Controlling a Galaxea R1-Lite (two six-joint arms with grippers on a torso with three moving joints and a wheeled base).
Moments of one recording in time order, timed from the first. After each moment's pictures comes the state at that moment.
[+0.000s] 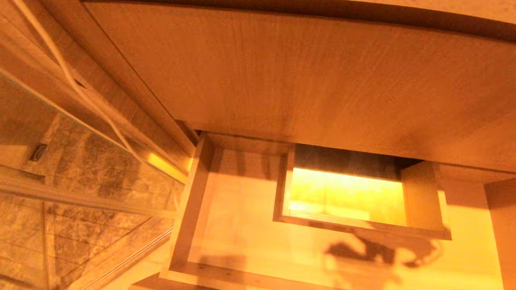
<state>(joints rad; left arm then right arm) 0.00 0.00 0.00 0.00 0.00 0.02 -0.66 0.66 -1.57 0.53 0.03 -0.48</state>
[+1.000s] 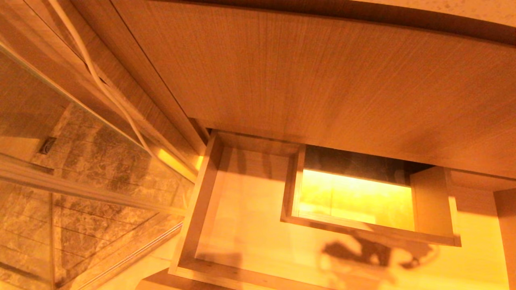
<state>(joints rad) 0.00 0.00 0.00 0.00 0.00 0.02 -0.66 0.65 -1.57 0.54 0.02 -0.48</state>
